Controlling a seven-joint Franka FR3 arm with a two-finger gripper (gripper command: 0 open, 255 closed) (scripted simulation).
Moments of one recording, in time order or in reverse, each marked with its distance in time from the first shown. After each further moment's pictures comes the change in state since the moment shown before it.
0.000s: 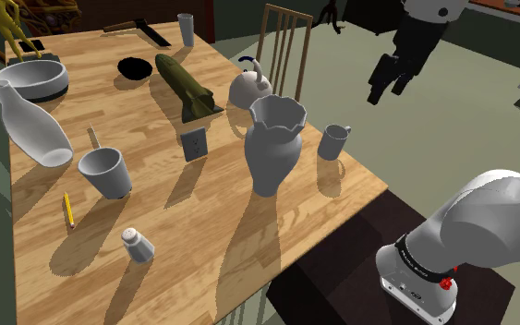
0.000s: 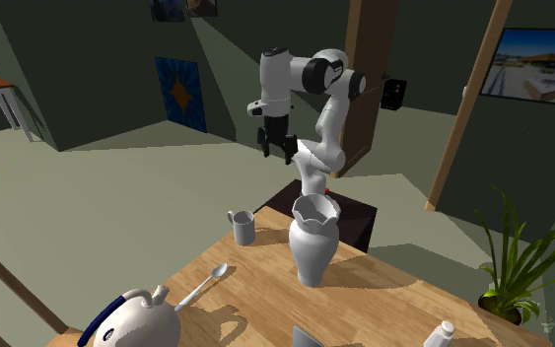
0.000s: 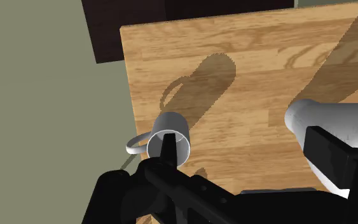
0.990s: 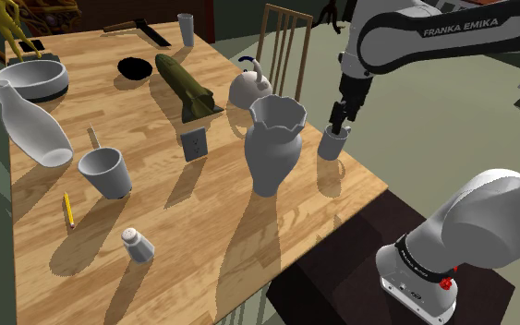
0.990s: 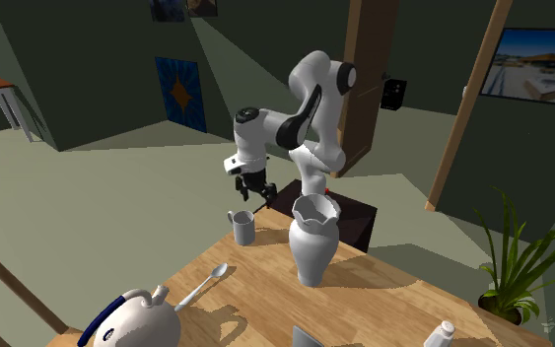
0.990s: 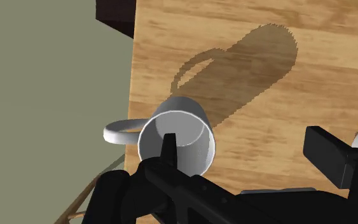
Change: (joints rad) arm 0.029 0.350 -0.074 -0.122 -0.086 0.365 -0.219
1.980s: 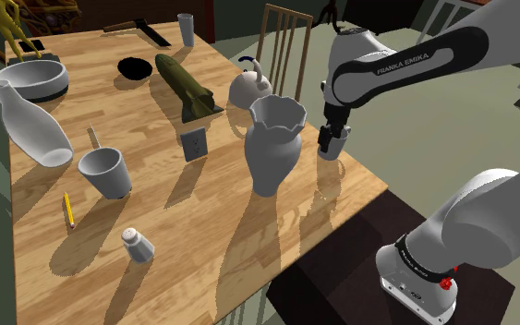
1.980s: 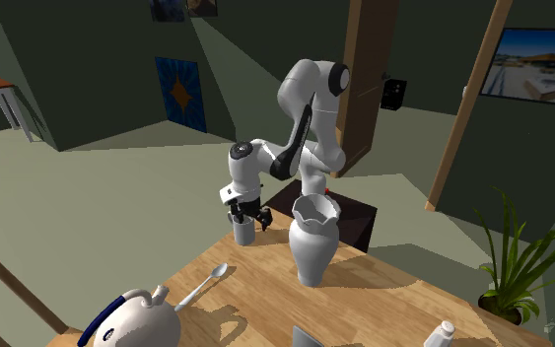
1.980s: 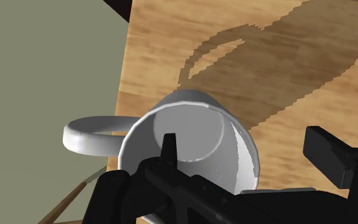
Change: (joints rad) arm 0.004 0.212 -0.023 -0.060 -0.030 0.238 -0.067
